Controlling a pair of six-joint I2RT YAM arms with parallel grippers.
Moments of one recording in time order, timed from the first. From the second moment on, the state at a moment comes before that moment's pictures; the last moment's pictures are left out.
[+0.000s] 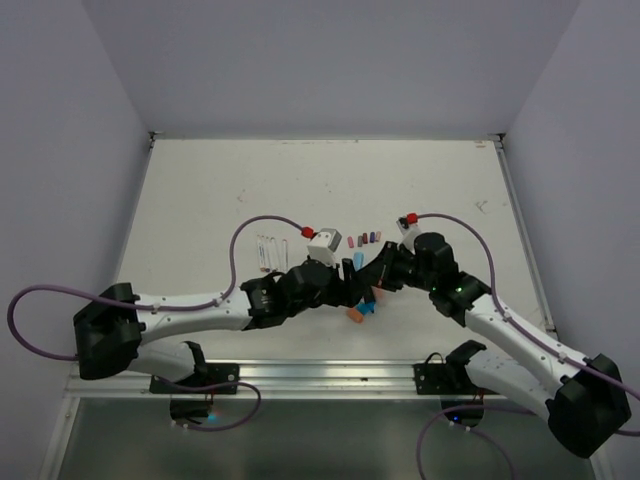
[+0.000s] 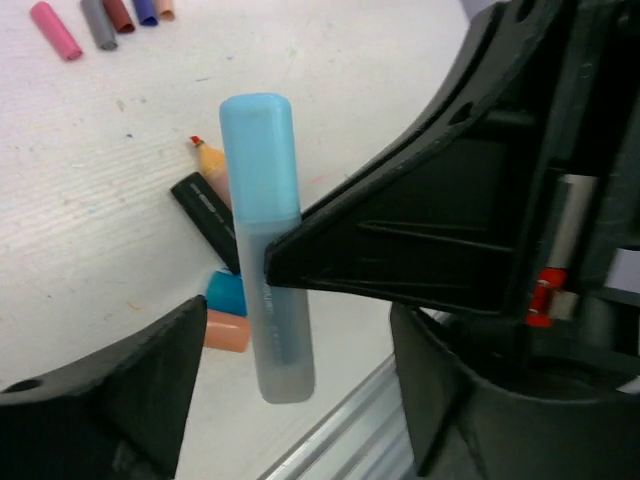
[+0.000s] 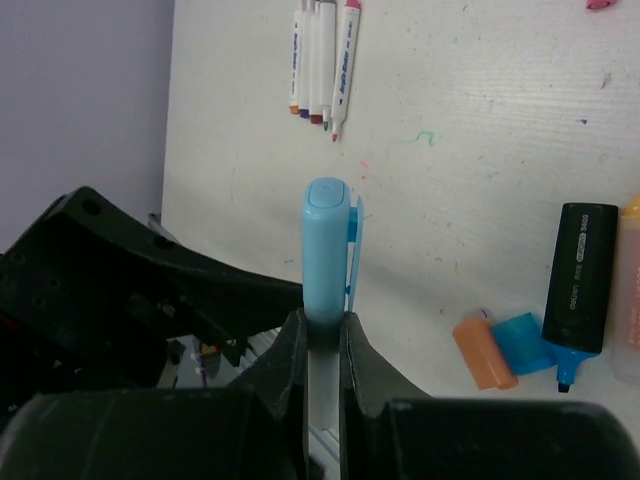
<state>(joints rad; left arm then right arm) -1.16 1.35 0.77 0.09 -0.28 -0.82 0.57 0.93 0.53 -0.11 -0.34 0.87</state>
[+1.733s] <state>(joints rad) -0.87 1.20 0.39 0.78 0.25 -0.99 0.58 0.89 0.33 0.26 -0.78 0.89</state>
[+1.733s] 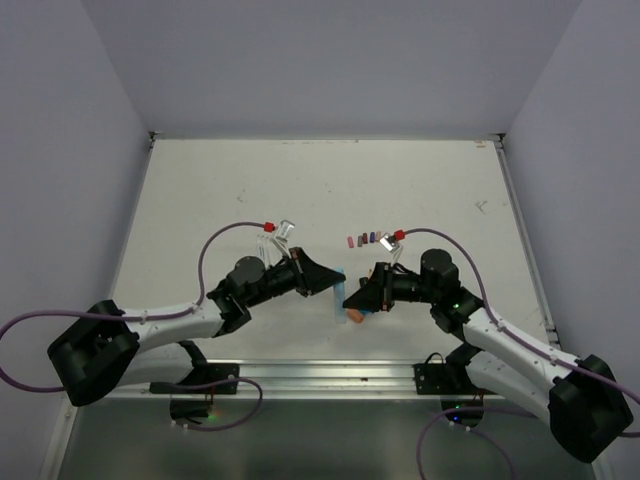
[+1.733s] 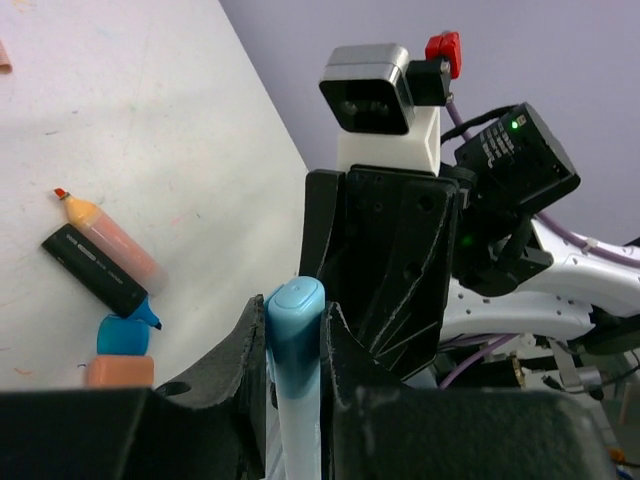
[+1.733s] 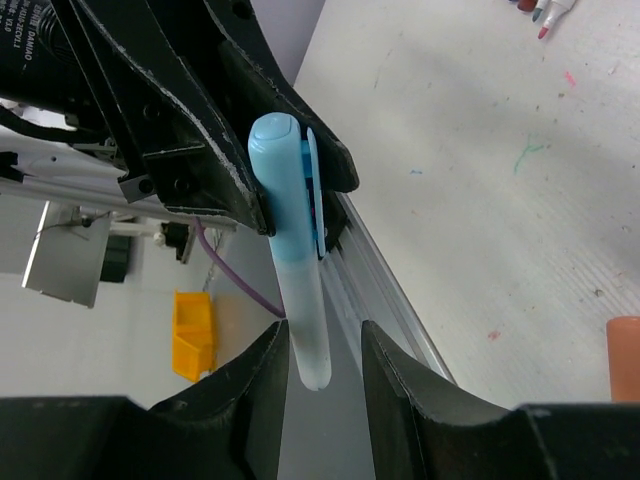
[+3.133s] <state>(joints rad) -0.63 1.37 0.65 0.73 0.29 -1.05 0.83 0.73 0.20 0.11 -0.50 0.99</state>
